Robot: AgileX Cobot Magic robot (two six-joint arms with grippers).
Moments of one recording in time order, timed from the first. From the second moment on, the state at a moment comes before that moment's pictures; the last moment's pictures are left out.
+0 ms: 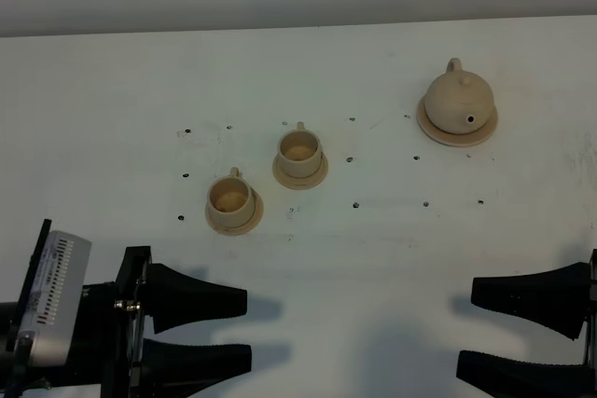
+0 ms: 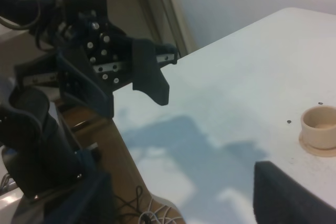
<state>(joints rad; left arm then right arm) -0.17 1.19 -0.24 -1.71 1.13 2.08 0.04 0.71 -0.23 1.55 1.21 -1.69</state>
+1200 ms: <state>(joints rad) -0.17 1.08 -0.23 -1.79 1.19 2.07 0.04 0.71 -0.23 1.60 1.21 -1.69</state>
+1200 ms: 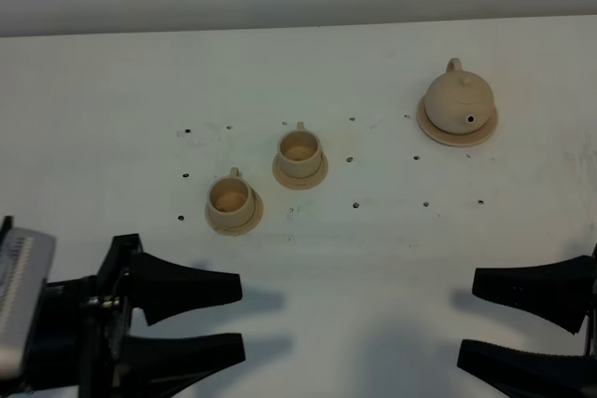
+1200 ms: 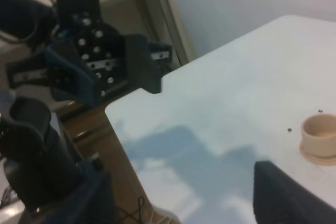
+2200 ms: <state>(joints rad) -0.17 0.20 -0.62 -0.46 0.78 0.30 0.04 0.71 -0.47 1.50 1.05 -1.30</state>
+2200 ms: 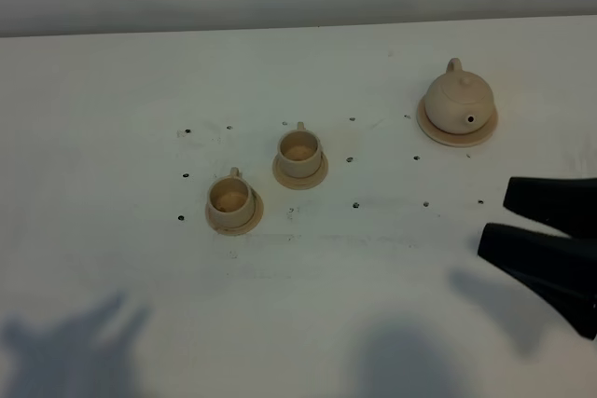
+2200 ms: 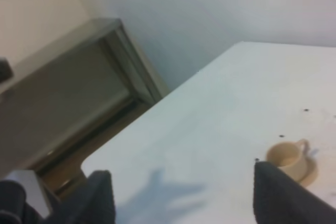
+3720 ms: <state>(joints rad) -0.17 0.04 -0.51 -0.11 1.19 0.08 0.04 0.83 -0.79 1.15 1.06 -0.96</state>
